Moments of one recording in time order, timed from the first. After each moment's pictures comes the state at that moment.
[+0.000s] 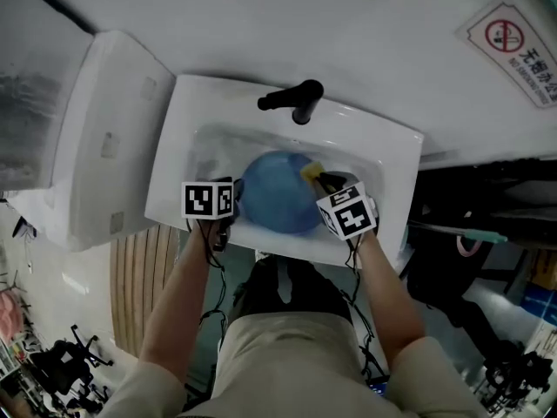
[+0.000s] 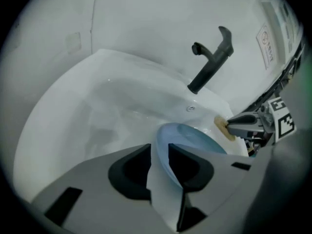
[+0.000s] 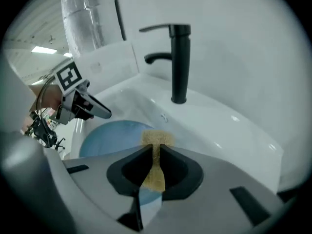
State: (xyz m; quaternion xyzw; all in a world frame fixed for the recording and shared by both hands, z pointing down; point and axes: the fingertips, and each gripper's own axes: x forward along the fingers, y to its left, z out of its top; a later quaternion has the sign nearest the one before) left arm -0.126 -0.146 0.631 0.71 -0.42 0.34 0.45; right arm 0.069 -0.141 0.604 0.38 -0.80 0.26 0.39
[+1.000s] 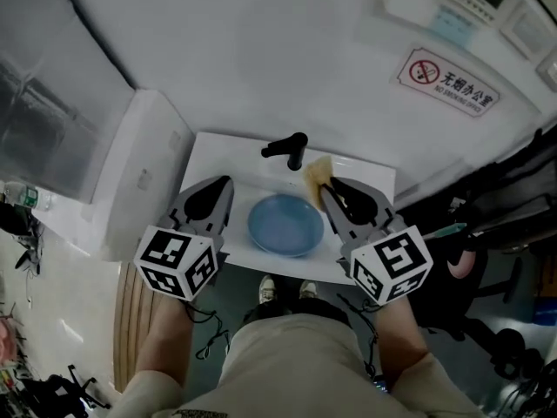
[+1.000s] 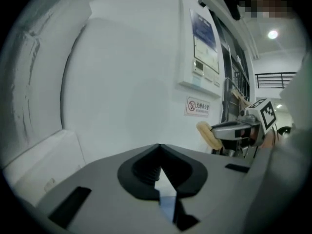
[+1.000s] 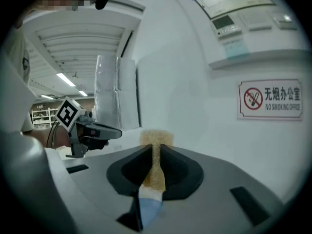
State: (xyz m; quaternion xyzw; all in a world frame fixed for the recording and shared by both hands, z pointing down) left arm -0.099 -0.138 0.261 0.88 -0.45 0.12 0.12; right arm 0.051 -0.110 0.254 0.45 -0.88 0.09 0.11
